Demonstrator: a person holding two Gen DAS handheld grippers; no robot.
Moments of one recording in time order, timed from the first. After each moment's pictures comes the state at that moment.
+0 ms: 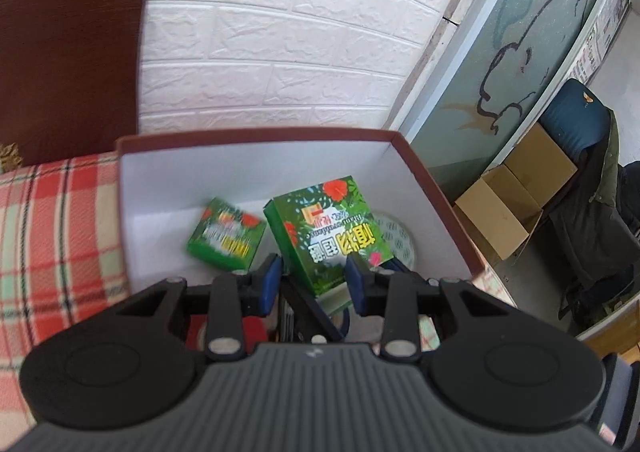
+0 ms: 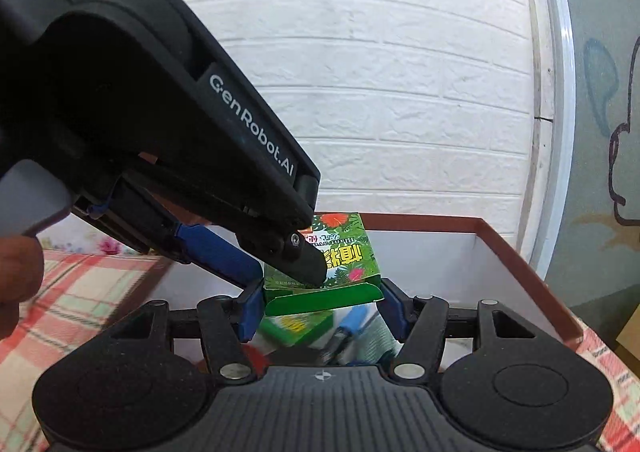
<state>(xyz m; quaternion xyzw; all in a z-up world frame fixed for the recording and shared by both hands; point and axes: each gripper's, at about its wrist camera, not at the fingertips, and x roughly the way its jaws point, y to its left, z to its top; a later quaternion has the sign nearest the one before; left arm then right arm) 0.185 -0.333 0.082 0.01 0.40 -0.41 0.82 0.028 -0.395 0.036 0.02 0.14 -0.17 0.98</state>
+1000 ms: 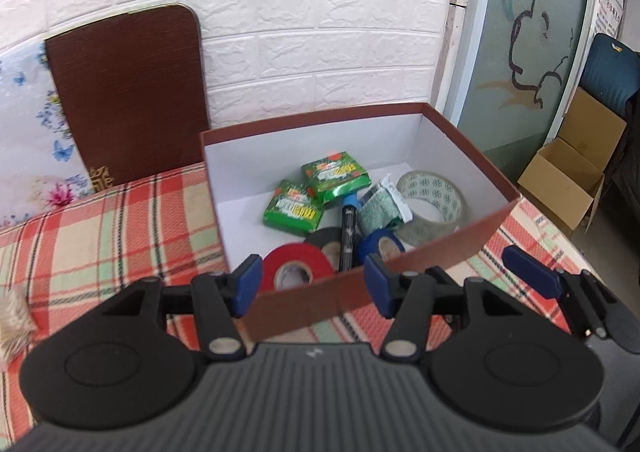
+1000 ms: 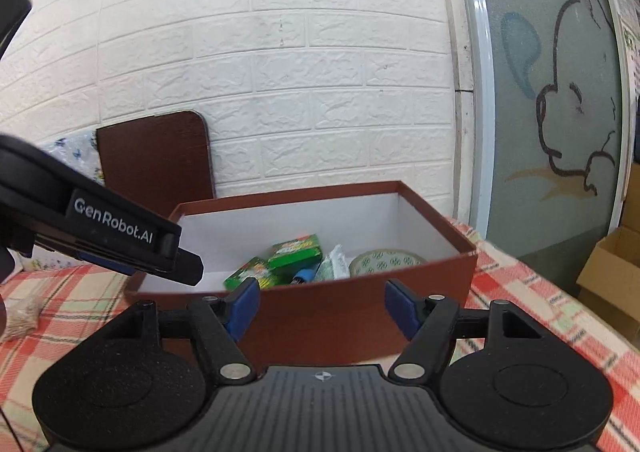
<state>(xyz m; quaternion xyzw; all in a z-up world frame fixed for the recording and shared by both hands) 0.097 -0.271 0.081 0.11 0.32 -0.33 0.88 -0.030 -0.370 0.032 0.08 0.14 -0.23 0.96</state>
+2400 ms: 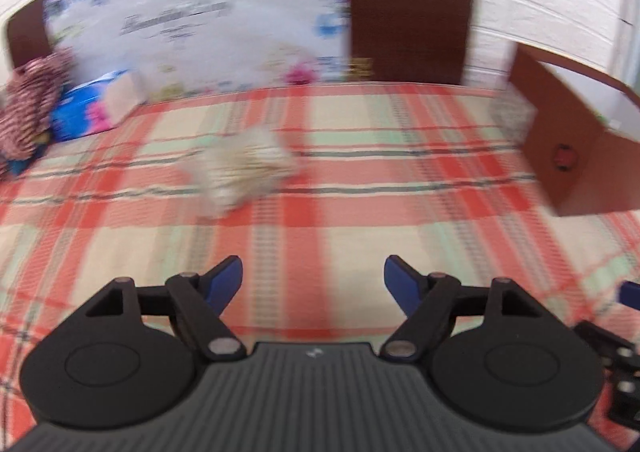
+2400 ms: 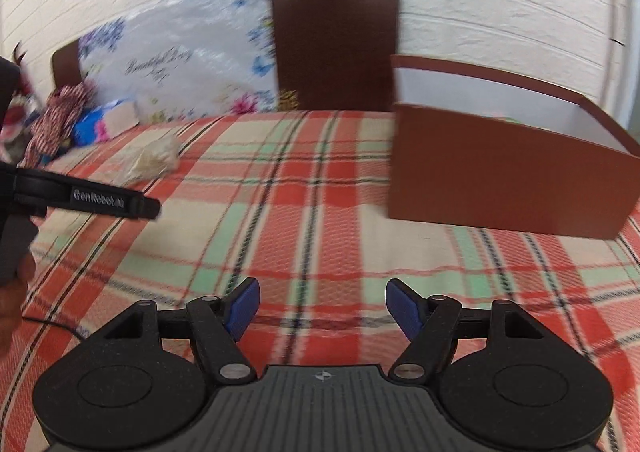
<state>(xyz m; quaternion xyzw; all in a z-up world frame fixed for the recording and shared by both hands) 0.147 -0.020 -0.020 0.06 0.34 -0.12 0.93 0.010 -0.221 -0.014 0.03 0.31 -0.06 0.95</state>
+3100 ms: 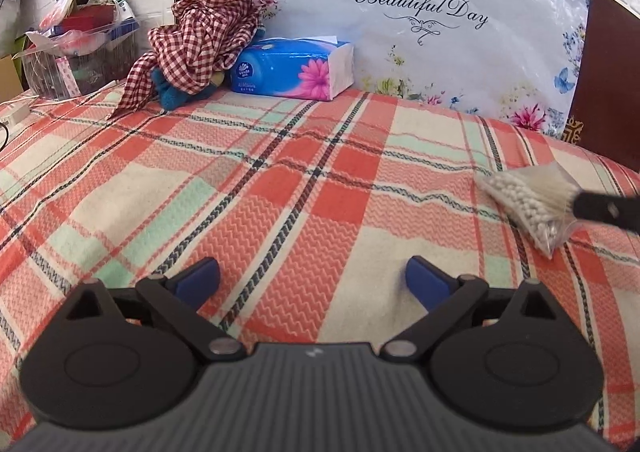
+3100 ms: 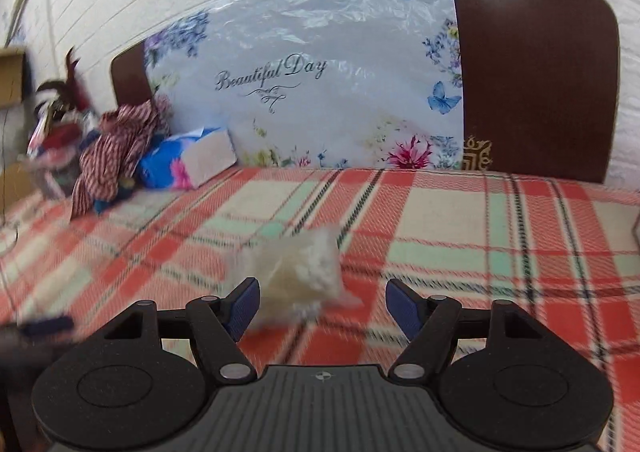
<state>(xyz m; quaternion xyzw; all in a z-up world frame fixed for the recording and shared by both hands) 0.205 0.126 -0.059 -0.03 0.31 0.03 0.95 0.217 -0.122 -0.005 0.07 0.28 0.06 0.96</state>
